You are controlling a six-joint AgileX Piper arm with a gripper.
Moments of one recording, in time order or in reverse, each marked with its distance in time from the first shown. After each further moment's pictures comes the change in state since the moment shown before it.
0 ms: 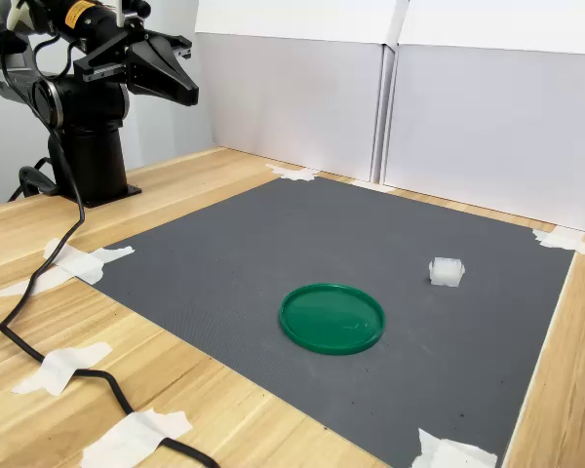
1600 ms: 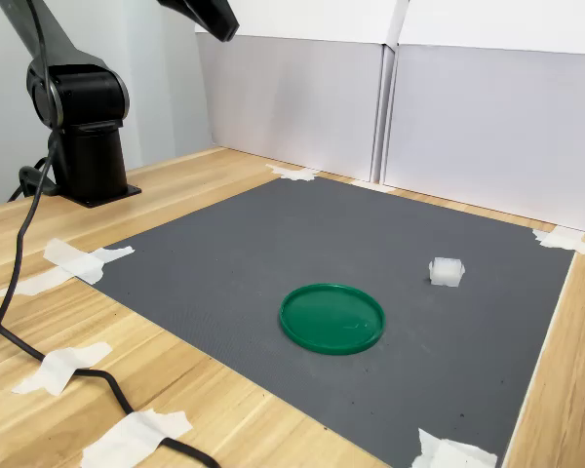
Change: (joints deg) arm 0.0 44.5 -38.1 0.0 21.8 -8.0
